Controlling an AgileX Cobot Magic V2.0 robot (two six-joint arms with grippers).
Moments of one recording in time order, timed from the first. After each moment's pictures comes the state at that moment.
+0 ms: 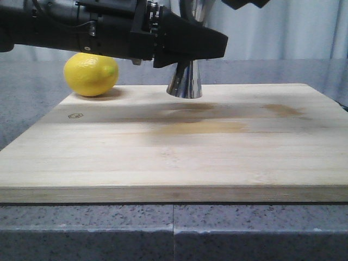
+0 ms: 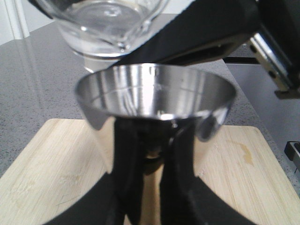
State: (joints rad) left arm -0.48 1.84 -1.11 -1.77 1.15 2.26; right arm 0.65 1.29 -1.07 -0.68 0.46 -0.18
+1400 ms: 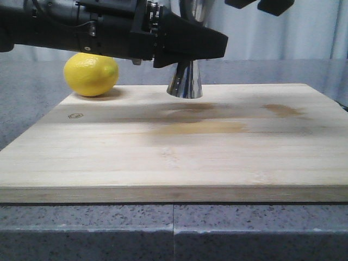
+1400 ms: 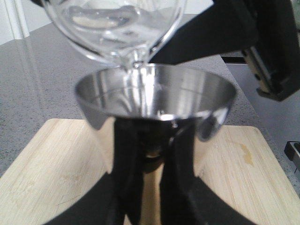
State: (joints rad) left arm -0.48 1.84 -1.11 -1.77 1.15 2.26; right arm 0.68 1.29 -1.07 -0.77 0.48 -0.32
